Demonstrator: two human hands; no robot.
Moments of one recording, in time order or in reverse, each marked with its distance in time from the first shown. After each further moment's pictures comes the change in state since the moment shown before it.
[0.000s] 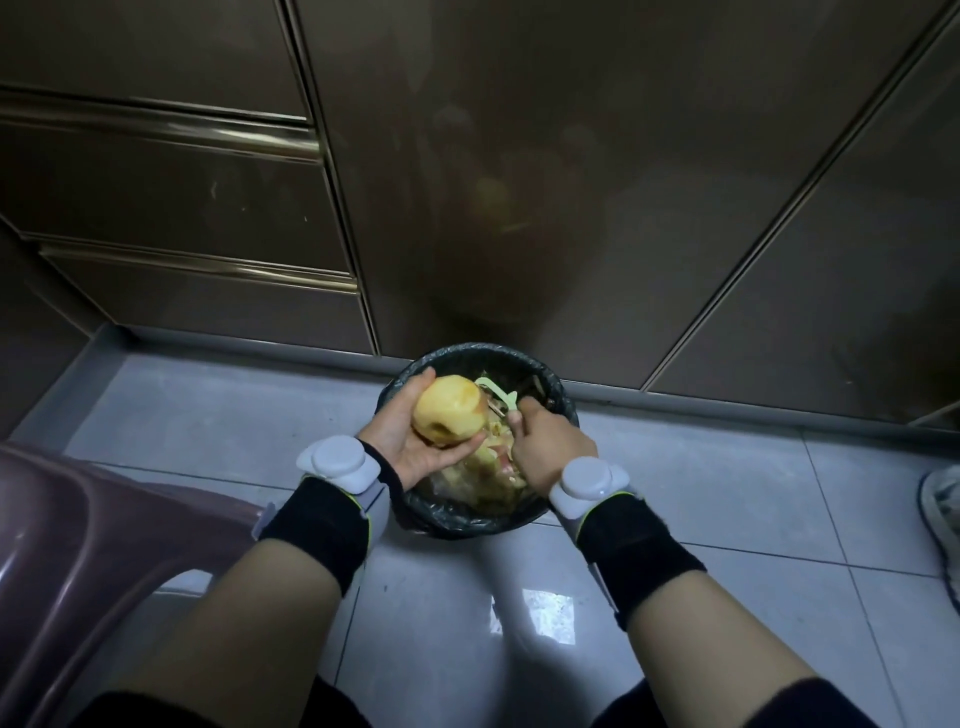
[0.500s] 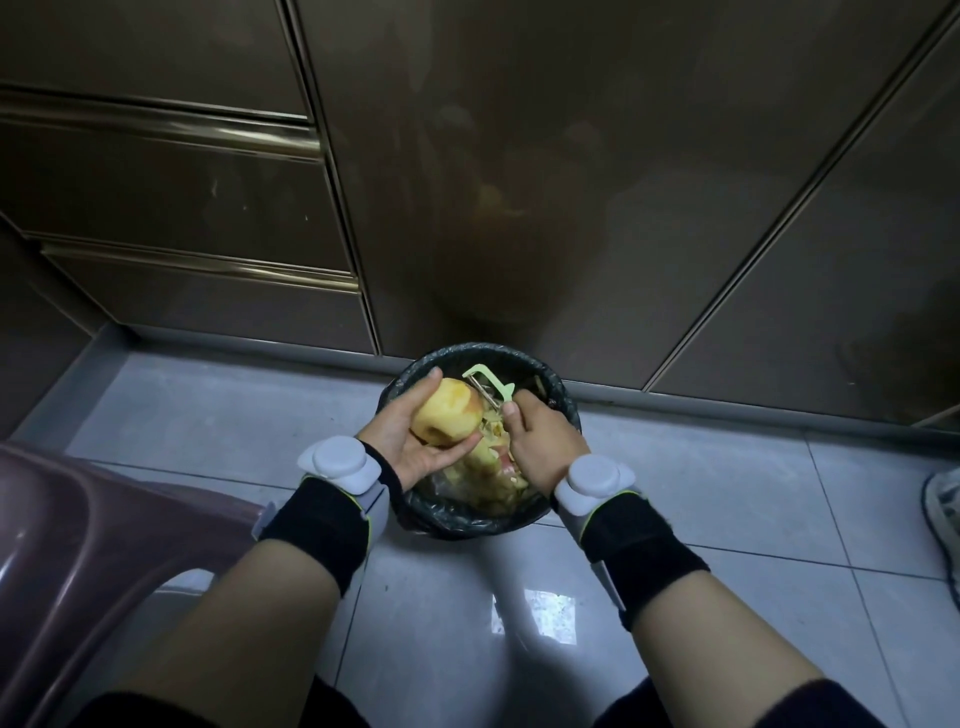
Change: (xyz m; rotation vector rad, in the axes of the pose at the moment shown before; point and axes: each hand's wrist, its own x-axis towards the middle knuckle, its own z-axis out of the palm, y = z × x) left_hand 0.001 -0.001 -0.002 0.045 -0.023 0.041; right_hand -0.001 -0.004 0.001 0.170 0.031 -0.078
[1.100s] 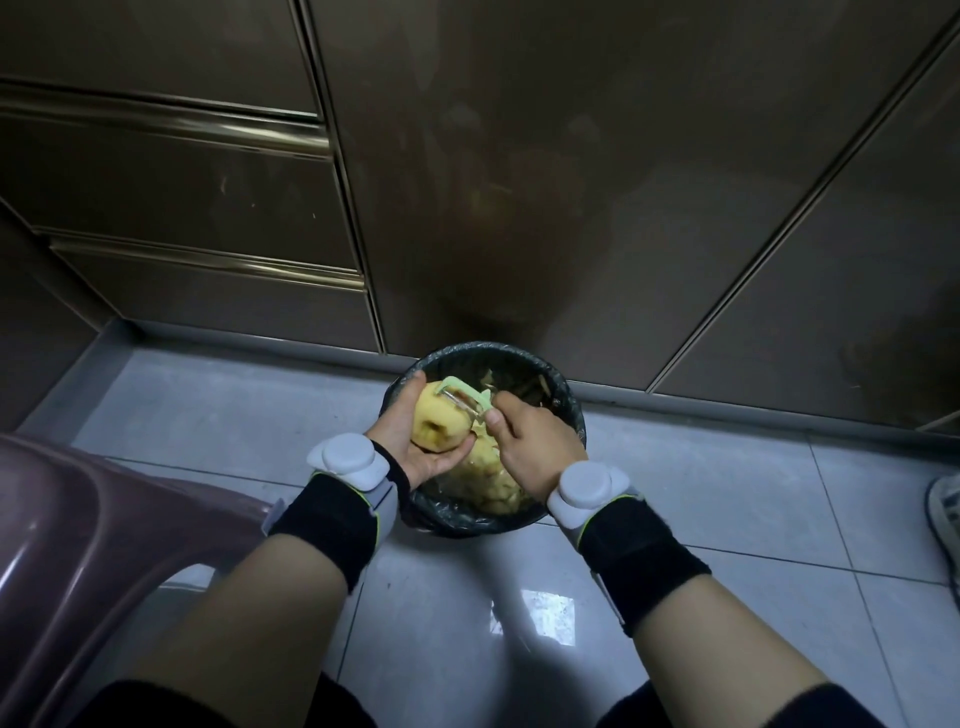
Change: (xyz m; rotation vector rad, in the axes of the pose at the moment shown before) left_hand 0.008 0.000 -0.004 -0.018 0.162 -0.030; right_hand -0.009 -0.014 -0.001 -0.093 -0.009 -0.164
